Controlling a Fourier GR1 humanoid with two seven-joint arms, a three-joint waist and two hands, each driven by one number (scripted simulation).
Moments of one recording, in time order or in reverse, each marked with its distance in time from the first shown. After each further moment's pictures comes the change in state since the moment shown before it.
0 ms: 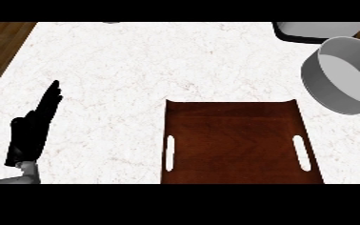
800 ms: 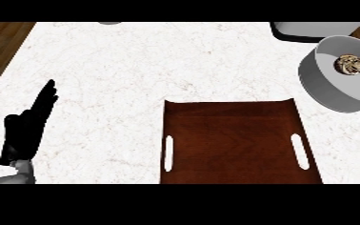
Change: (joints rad) left arm -0.011 0.016 0.029 0.020 0.016 -0.019 0.009; right arm -0.070 0.015 -0.277 0.064 -0.300 -0.097 -0.391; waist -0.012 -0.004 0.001
